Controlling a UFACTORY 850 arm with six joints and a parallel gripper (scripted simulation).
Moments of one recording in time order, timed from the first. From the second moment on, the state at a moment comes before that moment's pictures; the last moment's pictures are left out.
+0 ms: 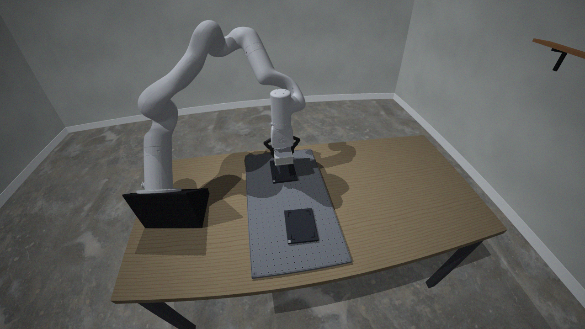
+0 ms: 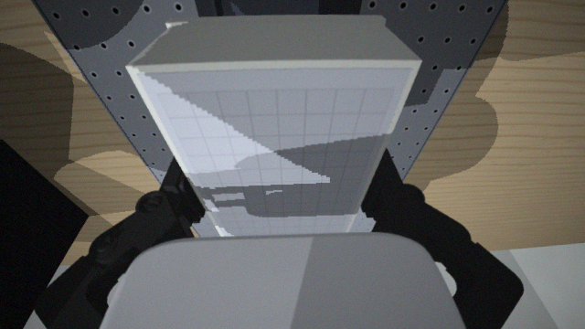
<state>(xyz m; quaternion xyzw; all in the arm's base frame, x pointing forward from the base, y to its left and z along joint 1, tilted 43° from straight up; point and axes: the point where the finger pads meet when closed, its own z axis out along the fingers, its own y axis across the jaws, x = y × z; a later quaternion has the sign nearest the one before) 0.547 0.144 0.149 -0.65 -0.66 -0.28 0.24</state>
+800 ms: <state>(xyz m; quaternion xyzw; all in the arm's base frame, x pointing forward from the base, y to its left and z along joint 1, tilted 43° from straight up) 0.549 0.120 0.128 -0.67 -0.64 -0.27 0.24</state>
